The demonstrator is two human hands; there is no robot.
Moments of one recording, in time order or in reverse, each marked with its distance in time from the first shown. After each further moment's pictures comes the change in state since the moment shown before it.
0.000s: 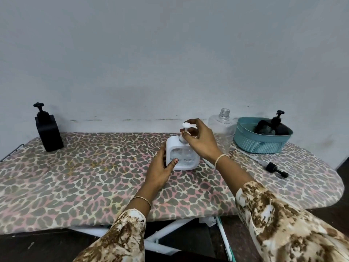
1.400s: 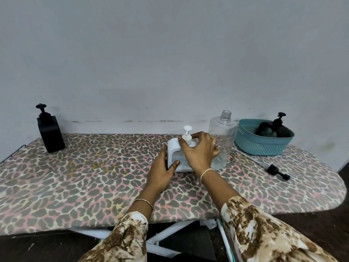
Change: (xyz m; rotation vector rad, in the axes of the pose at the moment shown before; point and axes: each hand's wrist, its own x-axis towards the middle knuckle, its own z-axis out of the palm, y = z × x) left_hand 0.003 -0.006 0.004 0.070 0.017 0.002; right_hand -0.021 -0.001 0.037 -0.297 0.375 0.218
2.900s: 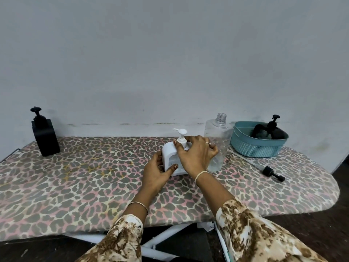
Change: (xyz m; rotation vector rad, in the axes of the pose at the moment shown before) left_hand -0.003 0.012 -0.002 -0.056 0.126 -0.045; right_hand -0.001 -0.004 -0.003 -0.249 0.039 -0.102
